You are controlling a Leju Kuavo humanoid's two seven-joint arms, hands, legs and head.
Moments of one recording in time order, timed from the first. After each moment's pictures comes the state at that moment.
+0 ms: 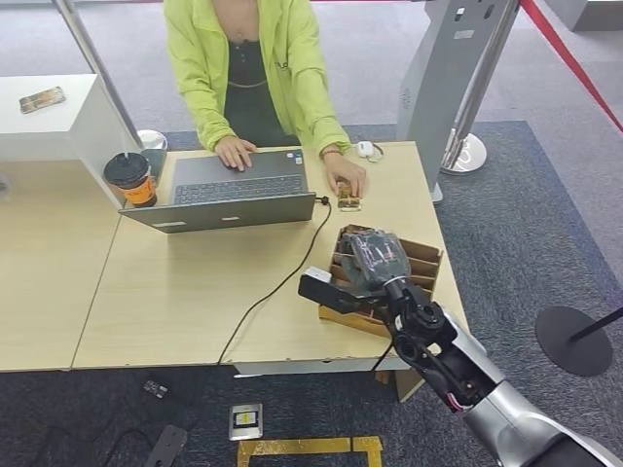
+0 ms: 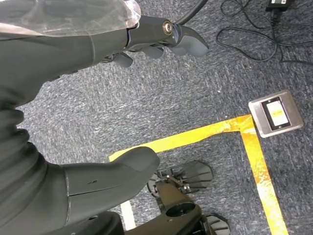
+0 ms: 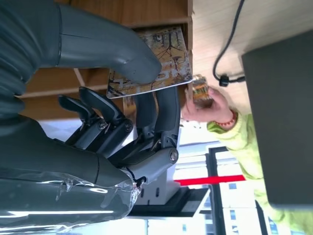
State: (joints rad) left arm -0.18 0.08 -1.25 -0.21 0.82 0.42 -0.14; right arm -0.47 -0.08 0.60 -1.18 1.07 -0.21 0.24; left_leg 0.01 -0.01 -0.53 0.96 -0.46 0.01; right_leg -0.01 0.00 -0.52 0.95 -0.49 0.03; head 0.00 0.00
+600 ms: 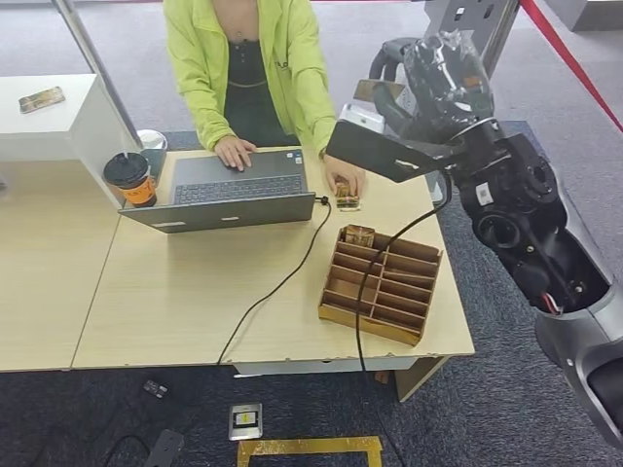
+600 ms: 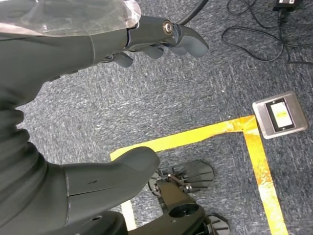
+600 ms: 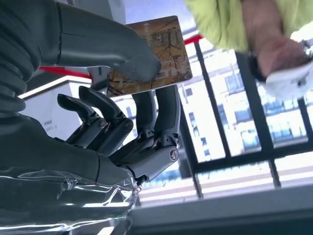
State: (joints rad) left arm -0.17 0.09 -1.25 -0.21 0.85 0.43 -0.16; right arm -0.92 -0.30 0.57 -1.62 0.84 0.02 0.34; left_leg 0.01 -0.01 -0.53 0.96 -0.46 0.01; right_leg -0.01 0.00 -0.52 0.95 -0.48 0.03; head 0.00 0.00
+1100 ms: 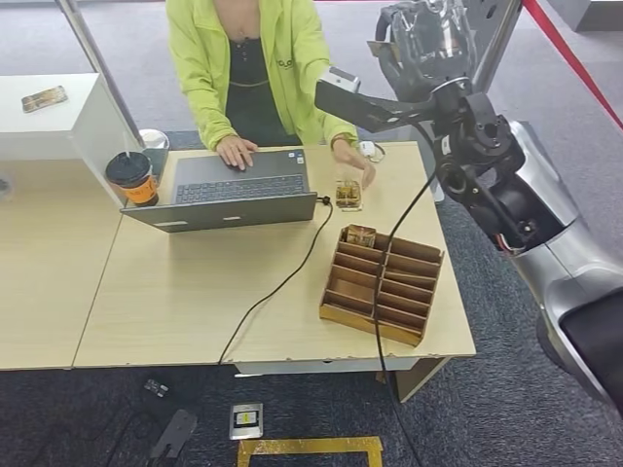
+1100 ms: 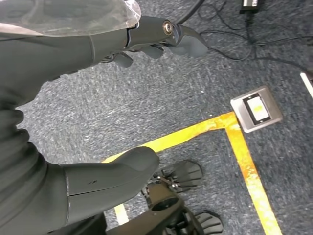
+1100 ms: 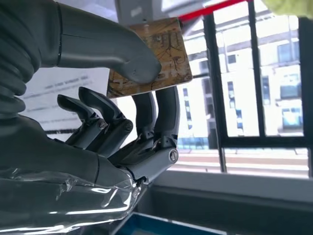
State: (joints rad) left arm -0.24 0.06 -1.30 -0.21 0.79 0.40 -0.12; right arm -1.13 -0.18 0.72 -1.09 1.05 -0.21 0.31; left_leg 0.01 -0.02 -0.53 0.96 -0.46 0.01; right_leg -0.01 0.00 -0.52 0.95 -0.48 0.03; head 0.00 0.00
